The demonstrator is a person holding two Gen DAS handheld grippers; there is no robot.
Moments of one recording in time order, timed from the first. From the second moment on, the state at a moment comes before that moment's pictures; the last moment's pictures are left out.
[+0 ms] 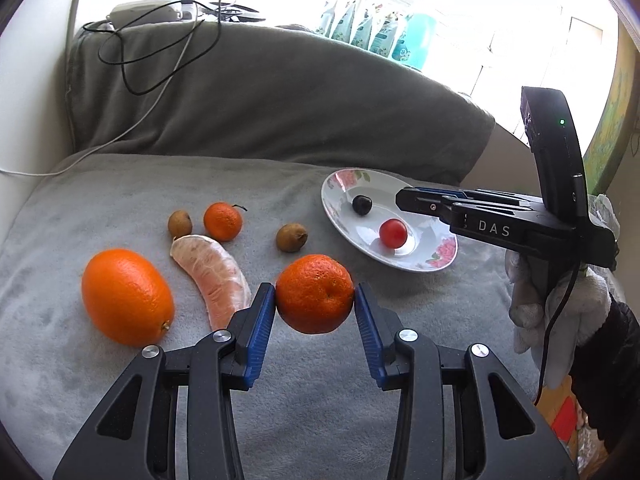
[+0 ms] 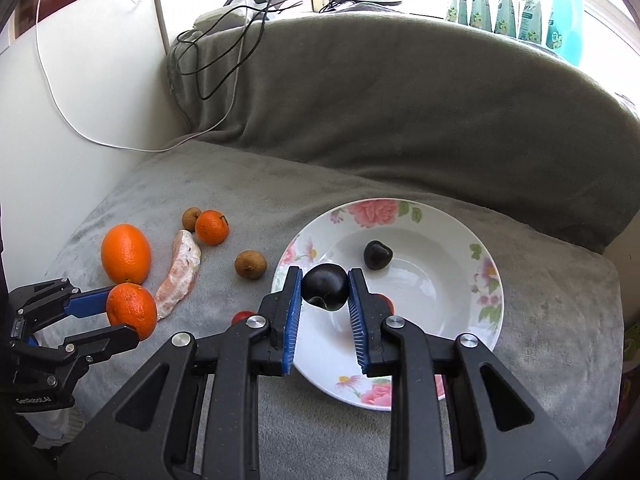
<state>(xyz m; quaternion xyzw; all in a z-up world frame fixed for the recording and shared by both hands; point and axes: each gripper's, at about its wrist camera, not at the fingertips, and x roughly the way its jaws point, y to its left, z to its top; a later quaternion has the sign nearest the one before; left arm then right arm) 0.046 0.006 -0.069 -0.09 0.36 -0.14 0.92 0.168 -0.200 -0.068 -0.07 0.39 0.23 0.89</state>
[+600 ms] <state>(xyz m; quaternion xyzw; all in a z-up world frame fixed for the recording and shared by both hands) 0.096 -0.043 -0.065 -0.07 0.35 -0.18 0.91 0.205 -0.249 -0.073 -0.04 0.40 0.18 0.90</state>
